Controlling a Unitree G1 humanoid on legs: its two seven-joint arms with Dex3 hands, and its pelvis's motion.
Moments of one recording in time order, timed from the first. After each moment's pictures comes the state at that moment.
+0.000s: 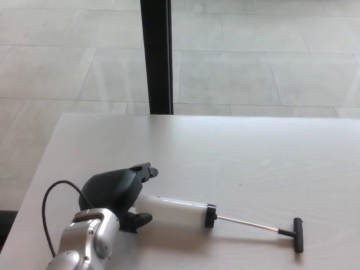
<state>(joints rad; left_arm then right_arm) -0.39 0.31 -0.40 0.28 0.75 0.26 0.00 -0.06 -0.56 -0.63 1.04 0.30 -0.39 0.07</state>
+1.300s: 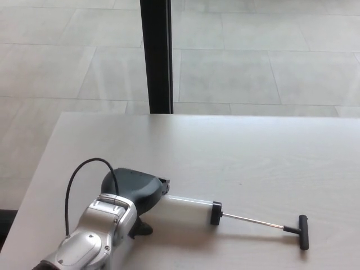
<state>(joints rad) -0.56 0.44 -0.69 0.32 0.90 0.34 -0.28 -0.12 -0.56 -0.67 1.02 0.33 -0.40 0.06</state>
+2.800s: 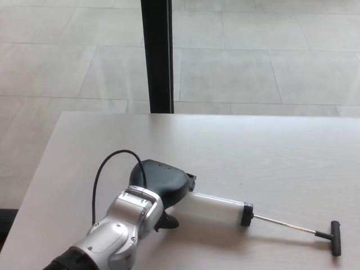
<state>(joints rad) -0.67 0.33 -0.81 0.44 0.94 0.26 -0.20 -0.15 -0.56 -0.59 0.92 0.30 -0.42 -0.04</state>
